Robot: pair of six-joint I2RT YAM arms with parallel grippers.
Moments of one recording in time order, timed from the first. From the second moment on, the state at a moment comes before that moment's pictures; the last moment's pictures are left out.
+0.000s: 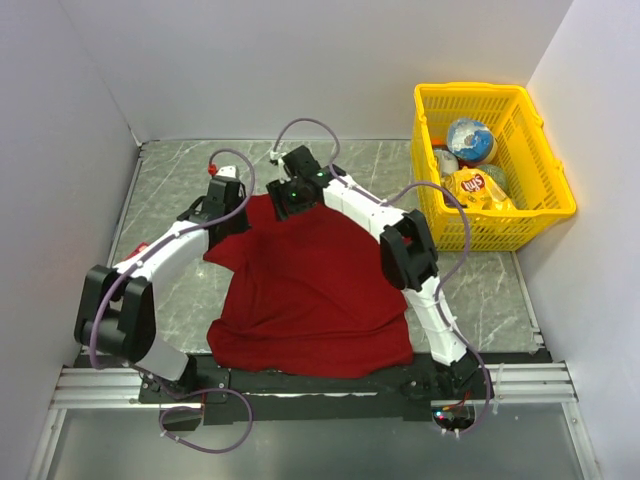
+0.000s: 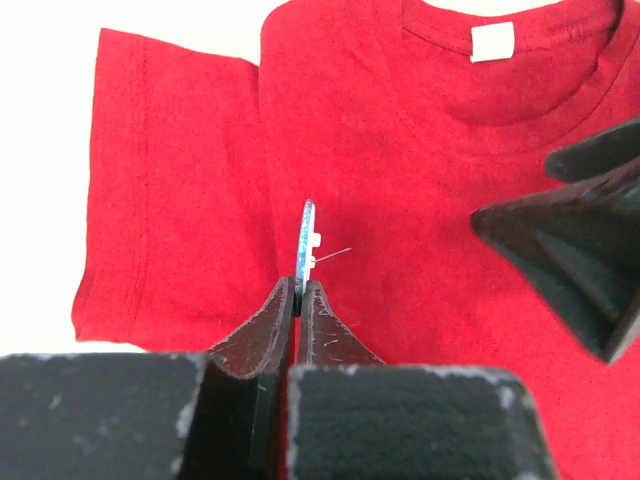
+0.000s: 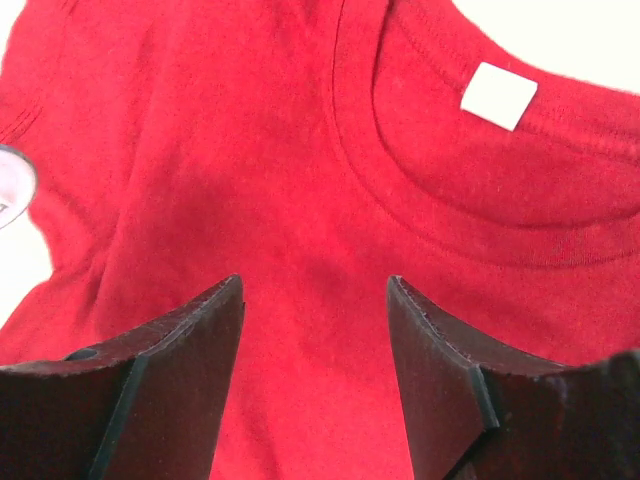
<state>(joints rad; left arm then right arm) -0.34 1.49 1.03 -0.28 -0.20 -0.41 0.67 2.34 2.12 -0.66 -0.17 0.14</state>
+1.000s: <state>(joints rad) -0.20 1.59 1.08 -0.25 -0.02 -0.41 0.81 2.61 2.42 -0.80 -0.03 0.30</state>
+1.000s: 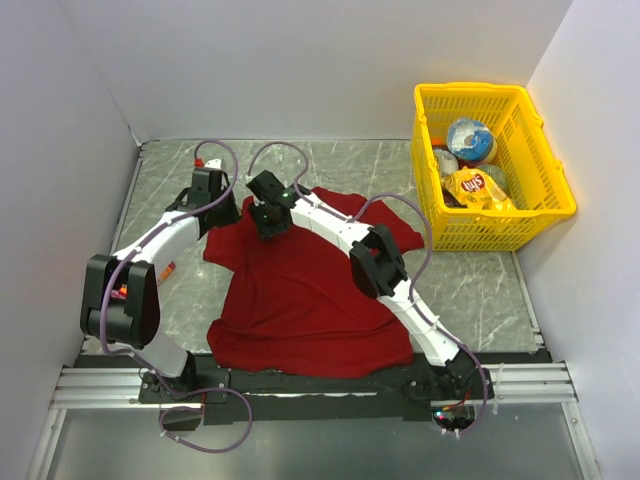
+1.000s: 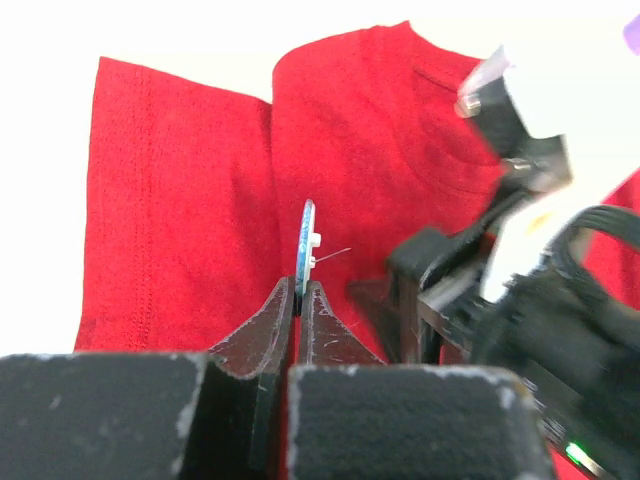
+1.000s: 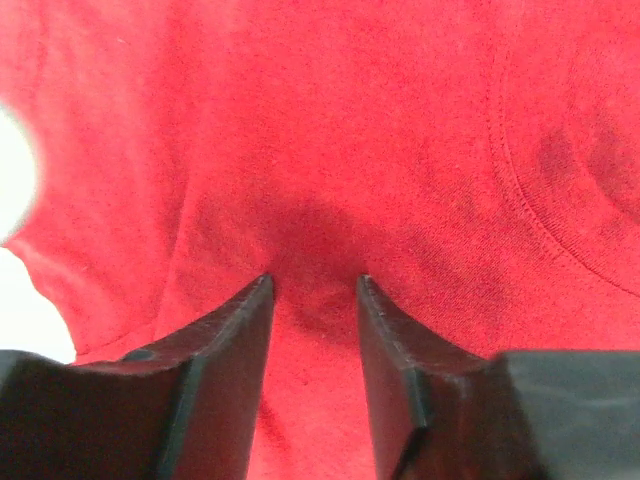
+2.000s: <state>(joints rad) -0.20 1.55 1.05 -0.24 0.04 -0.42 0.77 2.30 2.09 -0.71 -0.04 0.29</state>
